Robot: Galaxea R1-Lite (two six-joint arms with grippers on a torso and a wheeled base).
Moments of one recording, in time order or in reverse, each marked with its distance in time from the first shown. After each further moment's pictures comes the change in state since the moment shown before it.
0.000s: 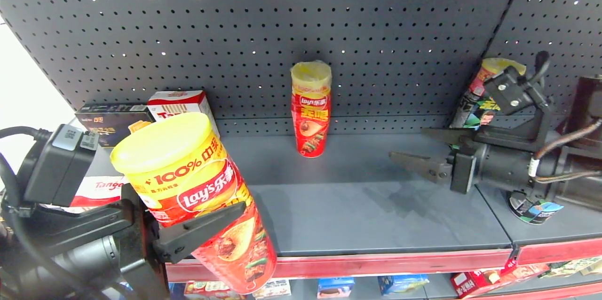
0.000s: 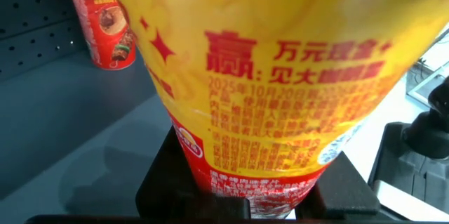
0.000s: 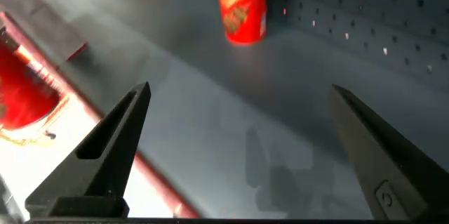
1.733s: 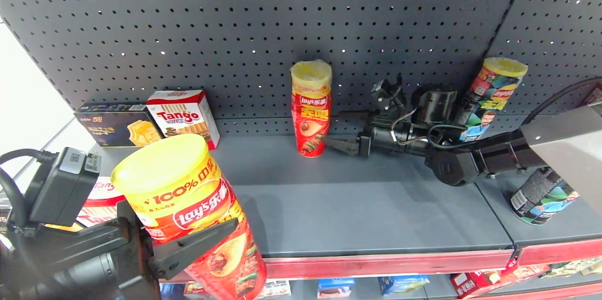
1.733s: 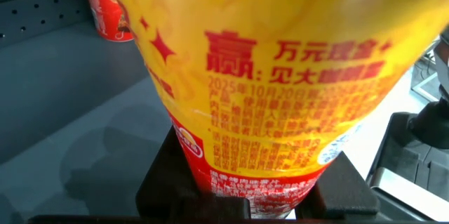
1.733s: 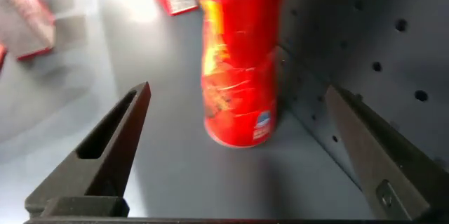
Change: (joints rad) left arm 0.030 -0.015 0.066 -0.001 0.000 -0.001; right arm -0.080 0.705 -0.626 -0.207 0.460 -0.125
